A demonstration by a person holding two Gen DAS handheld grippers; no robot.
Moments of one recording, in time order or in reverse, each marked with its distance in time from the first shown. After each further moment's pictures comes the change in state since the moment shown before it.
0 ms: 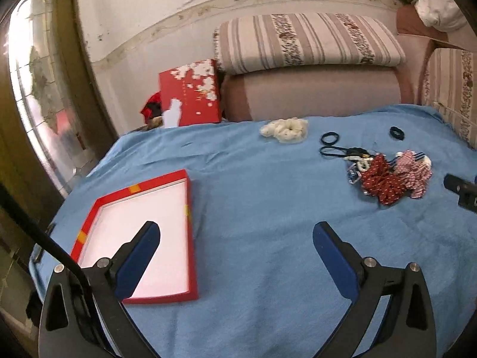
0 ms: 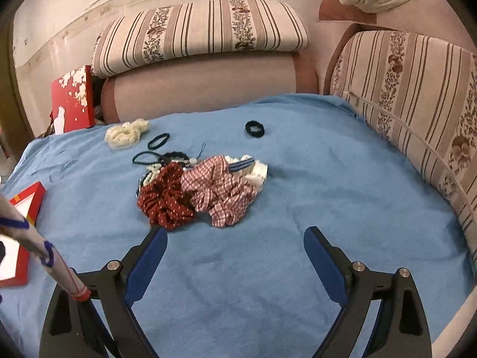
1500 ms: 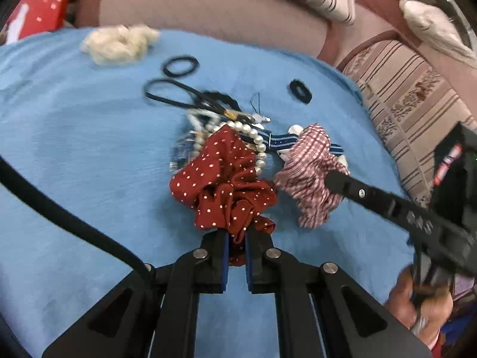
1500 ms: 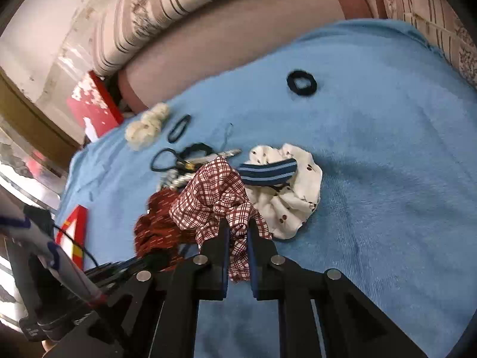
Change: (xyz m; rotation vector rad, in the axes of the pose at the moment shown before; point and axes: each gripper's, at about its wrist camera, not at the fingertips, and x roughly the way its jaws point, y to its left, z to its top) left arm 0.141 -0.134 0.043 -0.150 0.432 -0.679; right arm 0.110 -0.034 0.044 0.158 0.280 0.408
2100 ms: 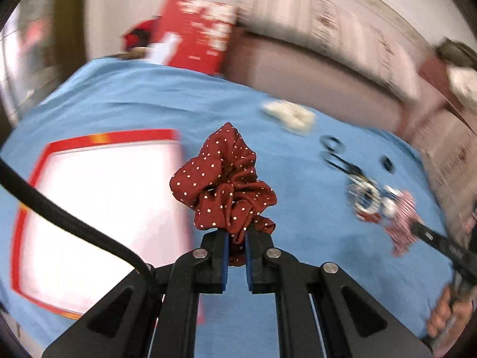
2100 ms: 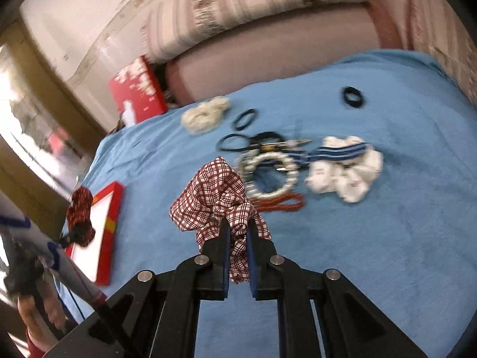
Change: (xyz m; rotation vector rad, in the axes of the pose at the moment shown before) left arm -0.189 0.165 -0.051 -0.179 -0.283 0.374; right arm -0.026 0.108 -0.053 -0.157 -0.037 0.061
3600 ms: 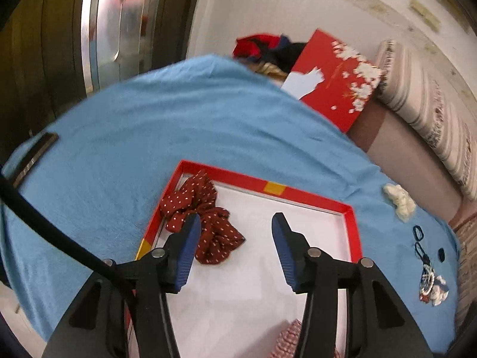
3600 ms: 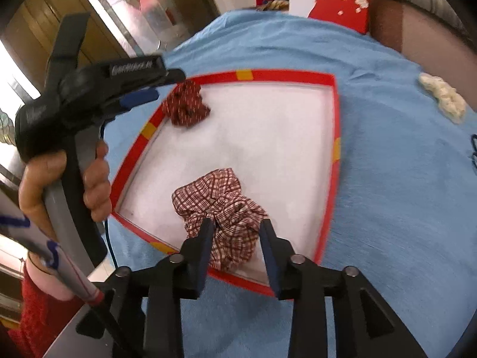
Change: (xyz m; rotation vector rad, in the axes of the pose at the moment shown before) left arm -0.002 0.206 0.037 -0.306 -0.106 0.179; right arm 0.130 0.296 -0.071 -0.445 0.354 0.180
